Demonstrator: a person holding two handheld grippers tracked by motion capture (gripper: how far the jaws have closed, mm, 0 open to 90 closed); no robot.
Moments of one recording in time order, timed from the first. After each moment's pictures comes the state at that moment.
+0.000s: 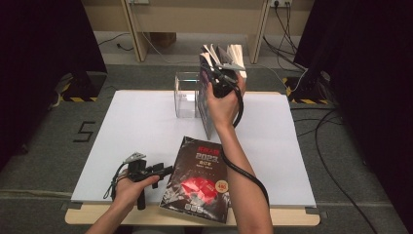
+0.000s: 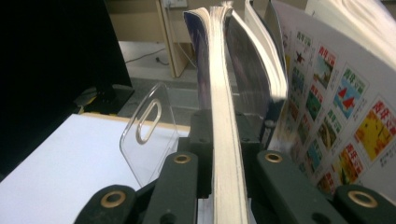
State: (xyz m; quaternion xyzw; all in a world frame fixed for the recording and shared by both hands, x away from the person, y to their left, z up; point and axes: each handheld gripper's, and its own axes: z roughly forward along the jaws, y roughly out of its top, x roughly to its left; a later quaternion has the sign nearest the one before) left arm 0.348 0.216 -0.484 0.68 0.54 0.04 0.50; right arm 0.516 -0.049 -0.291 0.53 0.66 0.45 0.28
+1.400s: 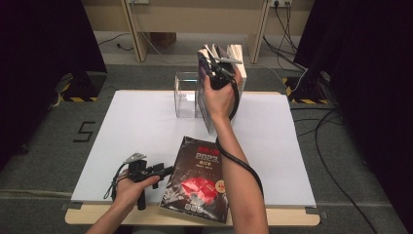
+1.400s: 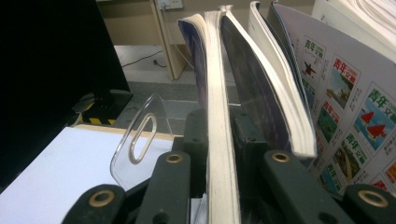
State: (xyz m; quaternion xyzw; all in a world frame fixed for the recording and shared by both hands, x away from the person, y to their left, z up) left arm 0.348 0.215 -0.485 0.68 0.54 0.04 0.50; right arm 0.547 -0.042 -0.293 0.54 0.65 0.46 0.27
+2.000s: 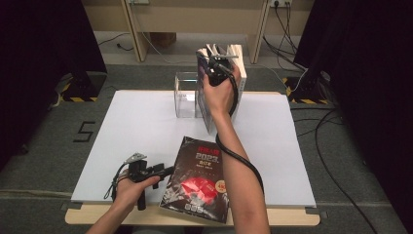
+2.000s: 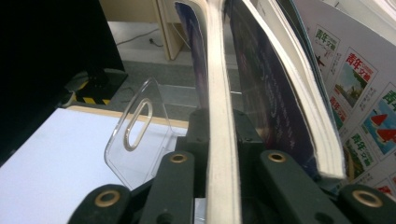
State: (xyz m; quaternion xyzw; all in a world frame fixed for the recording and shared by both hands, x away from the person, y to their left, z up) left arm 0.348 0.215 -0.485 0.68 0.54 0.04 0.50; right arm 0.557 -0.037 -0.288 0.55 0.68 0.41 0.26
